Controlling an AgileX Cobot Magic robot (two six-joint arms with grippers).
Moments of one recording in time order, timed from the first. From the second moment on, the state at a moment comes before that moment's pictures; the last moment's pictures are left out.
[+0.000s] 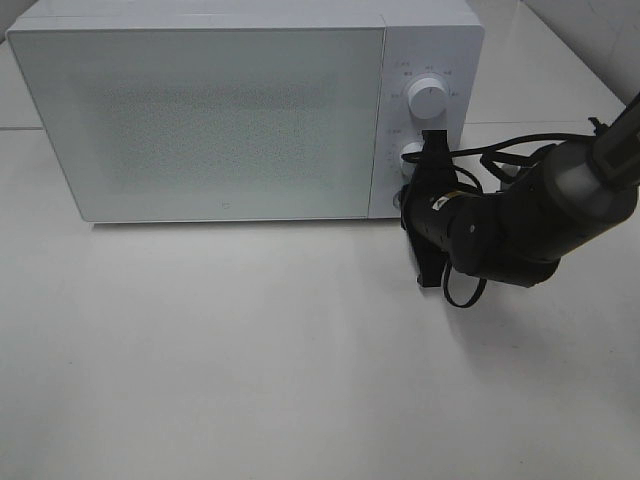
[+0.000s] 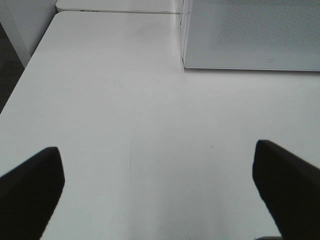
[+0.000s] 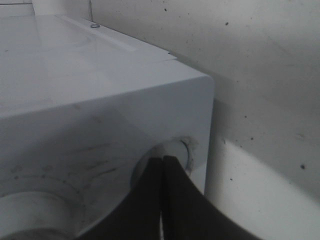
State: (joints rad) left arm 0.05 0.00 -0.52 -0.05 1.07 0.03; right arm 0.50 2.09 -0.86 0.57 -0.75 1.34
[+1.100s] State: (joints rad) left arm 0.05 0.00 -0.52 -0.05 1.07 0.03; right arm 0.53 2.18 -0.92 0.62 -0.87 1.39
